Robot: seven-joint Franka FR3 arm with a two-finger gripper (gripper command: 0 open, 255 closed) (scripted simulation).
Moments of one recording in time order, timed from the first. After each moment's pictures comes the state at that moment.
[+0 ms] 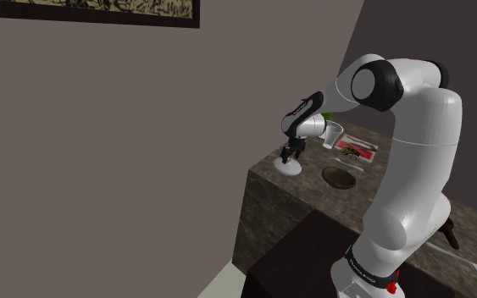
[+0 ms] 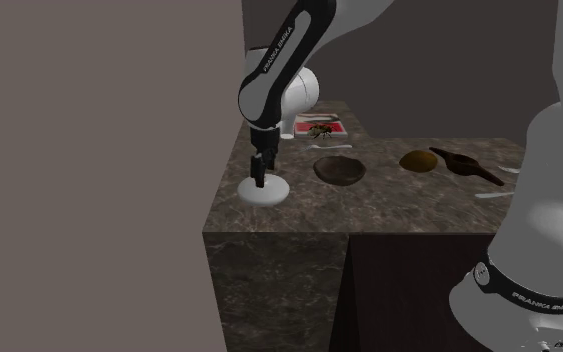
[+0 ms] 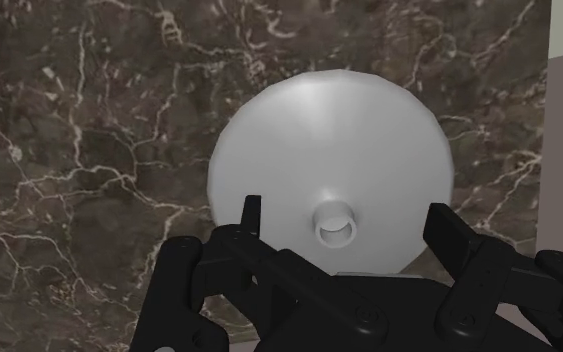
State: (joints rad) arm -0.25 0.33 -0.27 -2.20 0.11 2.56 -0.46
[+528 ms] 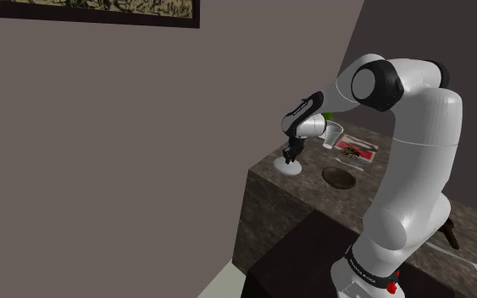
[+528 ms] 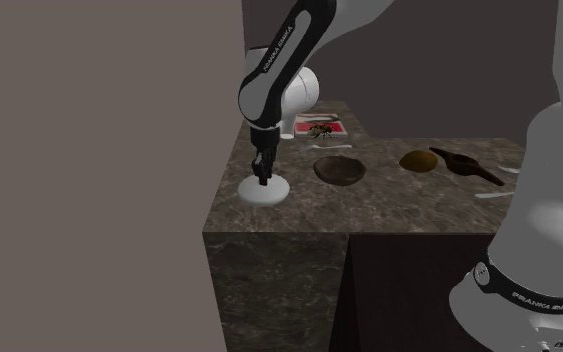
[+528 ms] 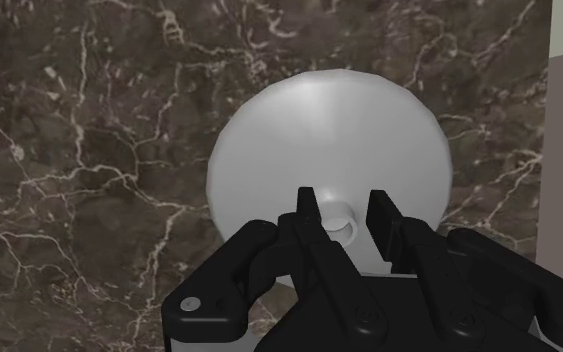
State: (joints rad) arm -0.25 0.33 -0.27 -2.20 0.11 2.56 -0.46
